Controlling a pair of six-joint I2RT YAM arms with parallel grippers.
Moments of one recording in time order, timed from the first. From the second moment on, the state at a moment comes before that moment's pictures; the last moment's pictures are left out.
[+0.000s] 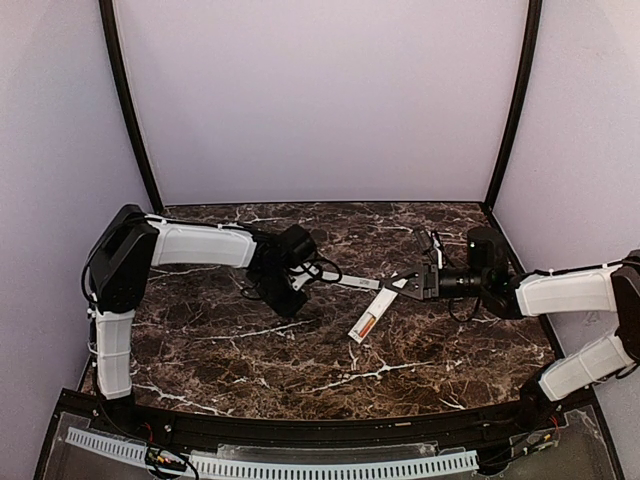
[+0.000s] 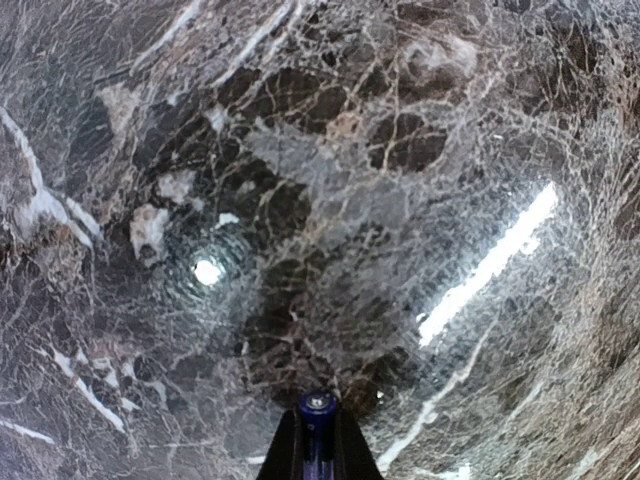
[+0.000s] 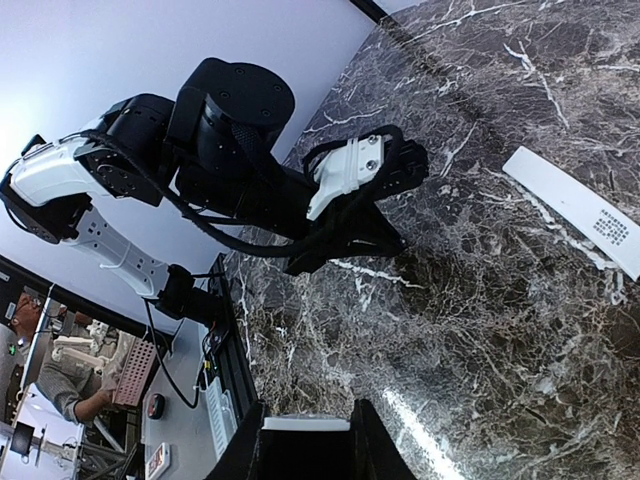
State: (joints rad) left arm -0.80 2.07 1.49 -0.76 -0.04 -0.02; right arm 0.50 1.34 0.52 0.46 -0.83 0.66
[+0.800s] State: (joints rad) left arm -0.99 1.54 1.10 -0.06 0.20 0.06; right arm 0.52 1.43 0.57 0.53 -0.88 0.73
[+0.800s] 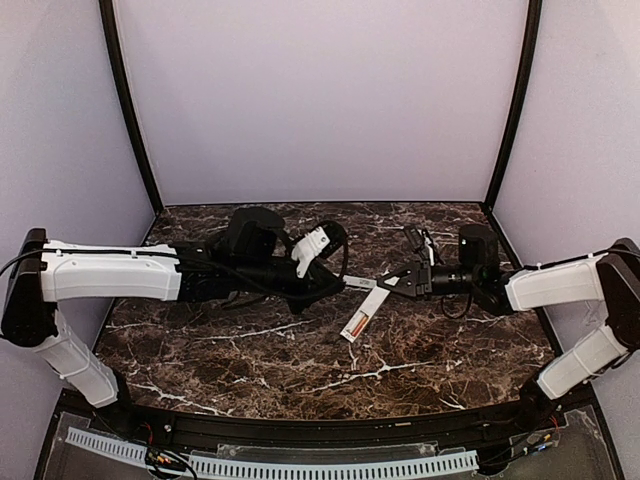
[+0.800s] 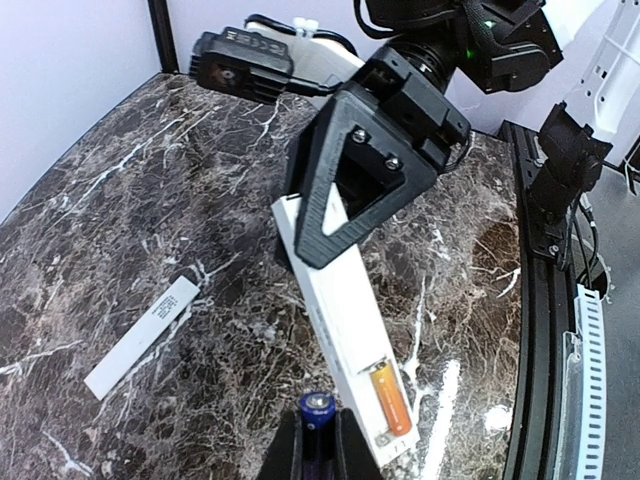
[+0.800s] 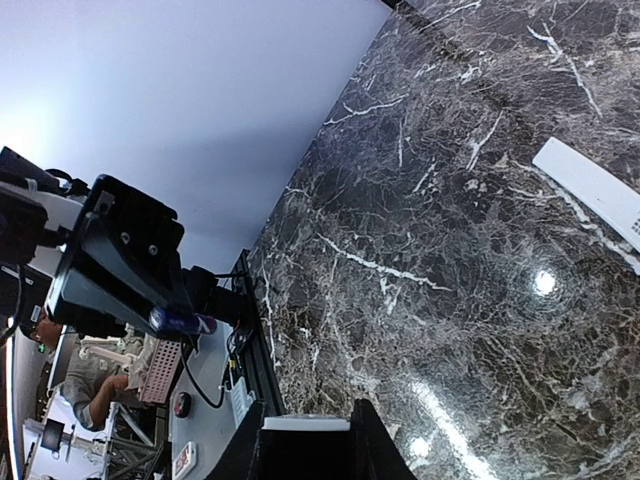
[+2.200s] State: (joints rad) left arm -1.05 1.66 1.11 0.02 0.26 0.03; right arm 0.54 1.51 0.57 0.72 -0.91 0.92
